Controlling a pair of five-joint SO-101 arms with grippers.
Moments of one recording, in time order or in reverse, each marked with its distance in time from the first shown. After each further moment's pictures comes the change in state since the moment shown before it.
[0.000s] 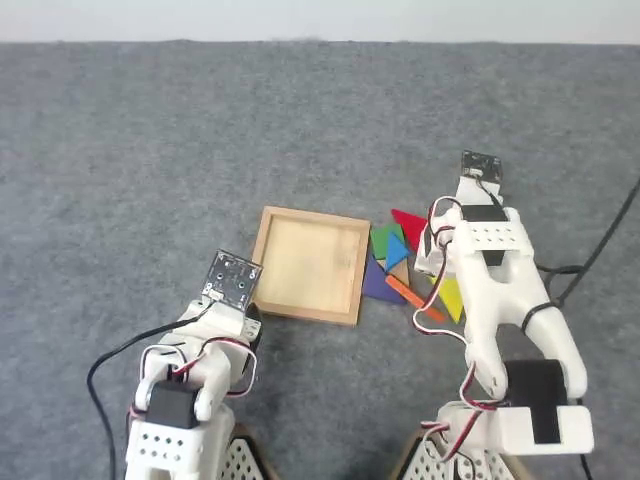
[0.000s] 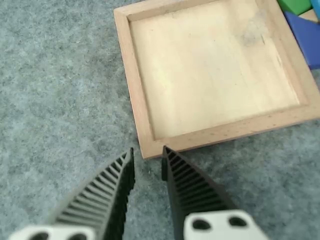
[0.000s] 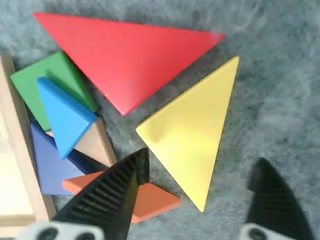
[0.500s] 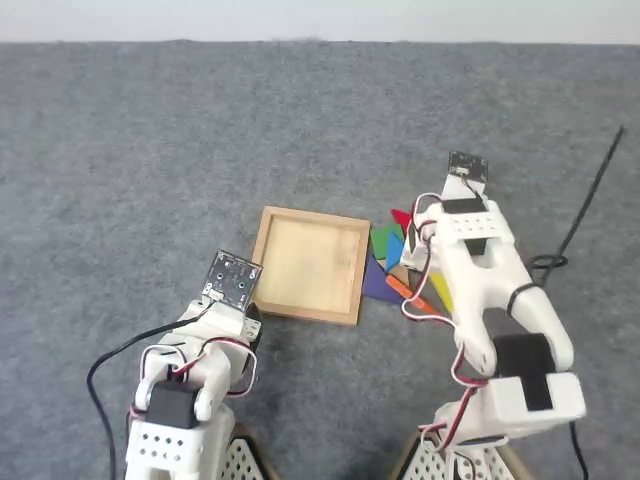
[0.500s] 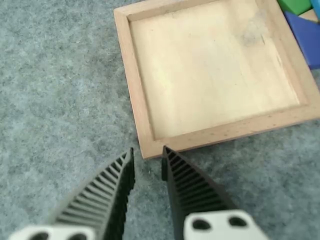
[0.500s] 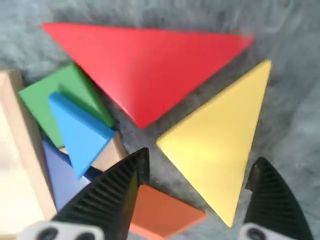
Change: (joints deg) left arm 0.0 0.0 0.0 0.0 0.0; right arm -3.6 8.1 -4.1 -1.6 -6.0
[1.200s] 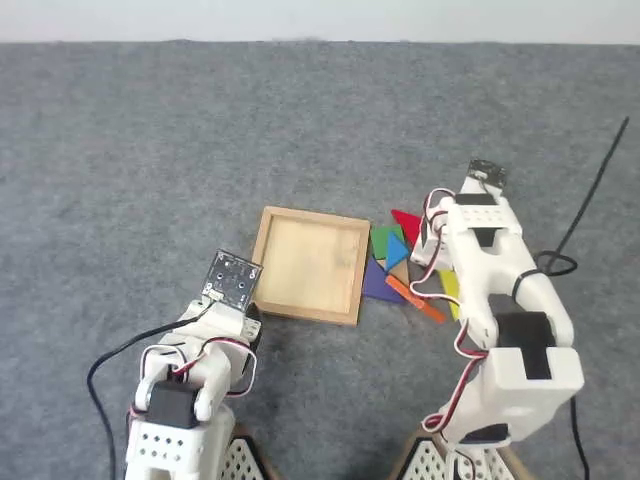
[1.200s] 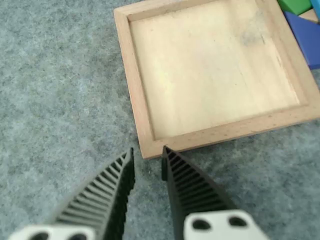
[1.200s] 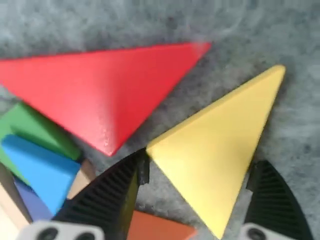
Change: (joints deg) left arm 0.0 0.0 0.0 0.0 0.0; right arm 4.8 6.6 -4.7 0.0 -4.6
